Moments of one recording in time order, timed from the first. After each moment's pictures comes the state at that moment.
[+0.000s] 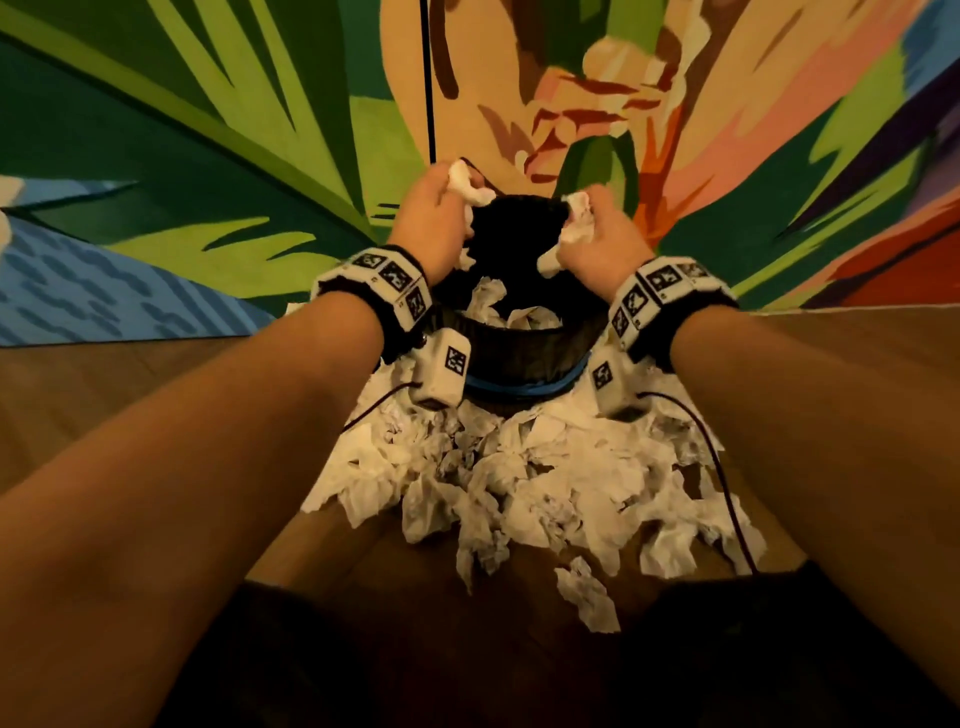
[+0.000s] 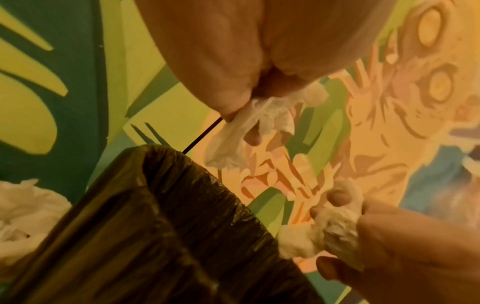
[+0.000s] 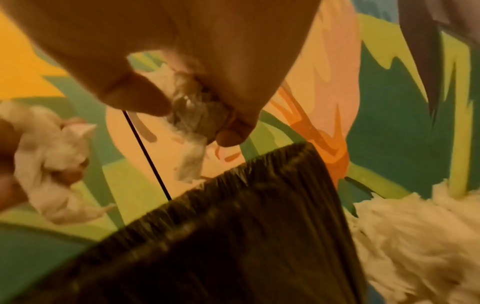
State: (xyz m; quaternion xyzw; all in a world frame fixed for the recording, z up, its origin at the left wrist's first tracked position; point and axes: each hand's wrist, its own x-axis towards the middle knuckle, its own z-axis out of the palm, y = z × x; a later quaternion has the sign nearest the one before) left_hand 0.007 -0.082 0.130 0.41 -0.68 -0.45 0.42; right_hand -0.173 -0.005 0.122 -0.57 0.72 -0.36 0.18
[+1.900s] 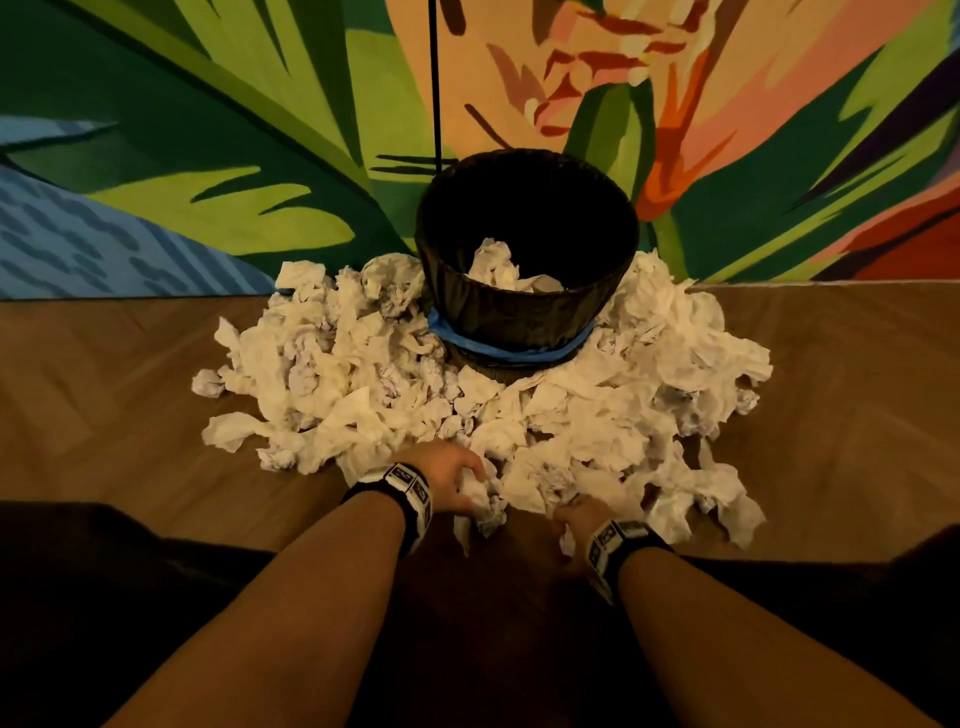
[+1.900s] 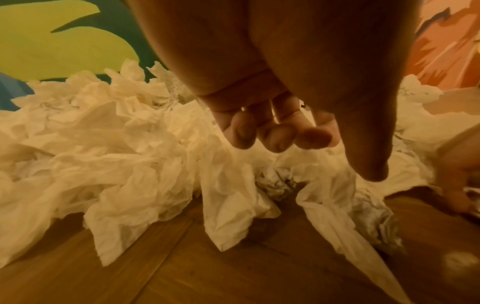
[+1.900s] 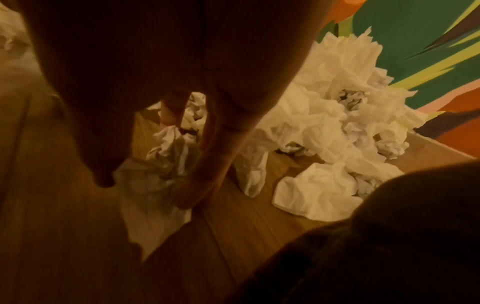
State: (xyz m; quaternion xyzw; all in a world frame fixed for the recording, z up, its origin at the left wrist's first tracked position) left_hand 0.083 0.045 -0.099 0.35 -0.87 -0.29 -0.19; right_hand -0.124 0.183 -0.129 -0.53 0.73 0.18 0.38
